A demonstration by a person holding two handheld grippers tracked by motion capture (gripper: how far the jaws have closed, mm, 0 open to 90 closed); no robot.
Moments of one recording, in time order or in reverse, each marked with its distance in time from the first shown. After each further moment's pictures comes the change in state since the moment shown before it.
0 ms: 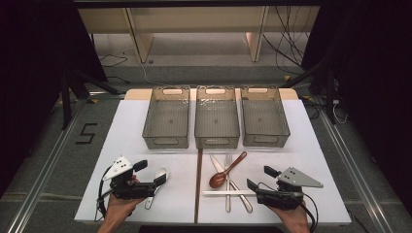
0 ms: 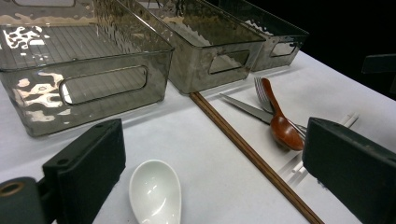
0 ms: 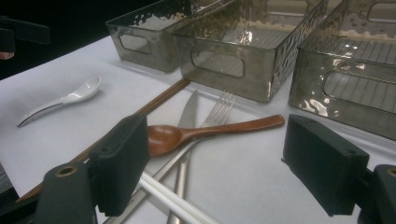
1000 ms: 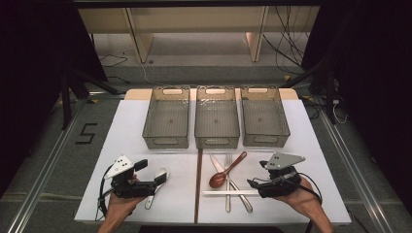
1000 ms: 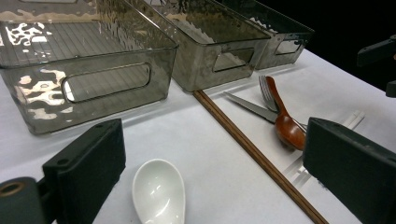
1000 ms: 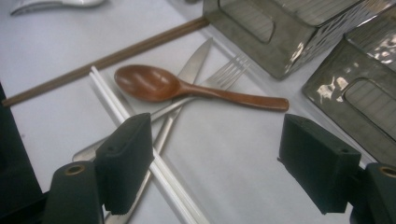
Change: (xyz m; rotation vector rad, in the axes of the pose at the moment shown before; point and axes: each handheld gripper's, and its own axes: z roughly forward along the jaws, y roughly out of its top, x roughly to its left) left arm 0.003 0.000 0.002 0.014 0.009 0.001; right arm -0.017 0.043 0.019 0.351 0.112 -0.306
